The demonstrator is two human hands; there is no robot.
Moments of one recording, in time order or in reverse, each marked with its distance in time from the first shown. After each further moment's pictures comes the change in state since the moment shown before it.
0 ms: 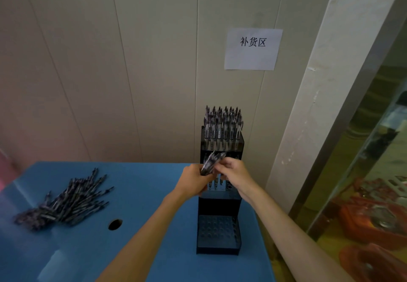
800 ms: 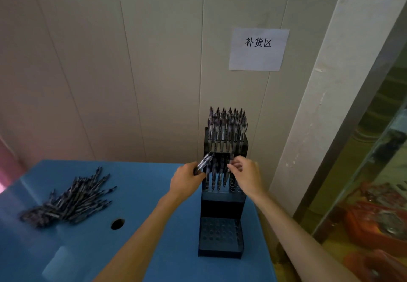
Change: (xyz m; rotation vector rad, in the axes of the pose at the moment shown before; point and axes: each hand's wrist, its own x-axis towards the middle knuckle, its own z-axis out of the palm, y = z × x) left_hand 0.008 -0.023 -0.012 0.169 0.143 0.004; right_hand 0.026 0.029 -0.025 -0.605 0.264 -0.336
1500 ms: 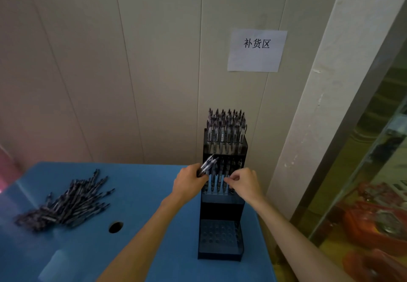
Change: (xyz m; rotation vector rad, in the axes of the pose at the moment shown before) left_hand 0.006 0.001 0.007 0.010 -0.028 0.031; right_hand -0.006 0.019 0.011 -0.152 -0.147 0.119
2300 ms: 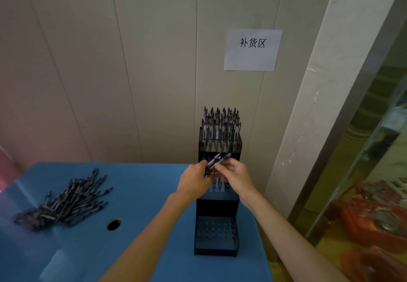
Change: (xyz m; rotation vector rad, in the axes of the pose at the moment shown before) left_hand -0.007 0.031 0.014 0.204 -0.008 0.104; right_hand -0.026 -0.048 -0.021 0.816 -0.084 0.160
